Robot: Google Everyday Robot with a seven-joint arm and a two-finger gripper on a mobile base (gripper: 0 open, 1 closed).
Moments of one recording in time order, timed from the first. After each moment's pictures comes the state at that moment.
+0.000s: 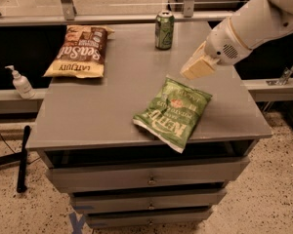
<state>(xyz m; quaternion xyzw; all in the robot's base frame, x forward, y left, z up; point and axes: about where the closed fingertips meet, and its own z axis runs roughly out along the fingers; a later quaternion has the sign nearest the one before) 0.568 -0.116 0.910 -0.55 0.77 0.16 0.29</state>
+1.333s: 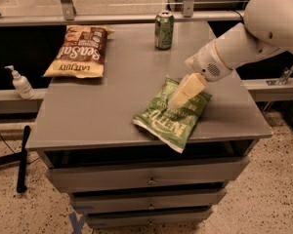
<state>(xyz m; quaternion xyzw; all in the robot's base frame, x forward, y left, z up) 0.587 -0.099 0.855 -0.53 0.77 0.19 0.30</state>
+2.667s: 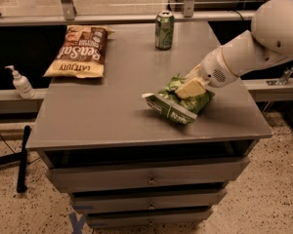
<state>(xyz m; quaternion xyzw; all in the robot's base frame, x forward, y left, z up) 0.583 -0.119 0.842 -0.50 0.79 0.19 0.30</state>
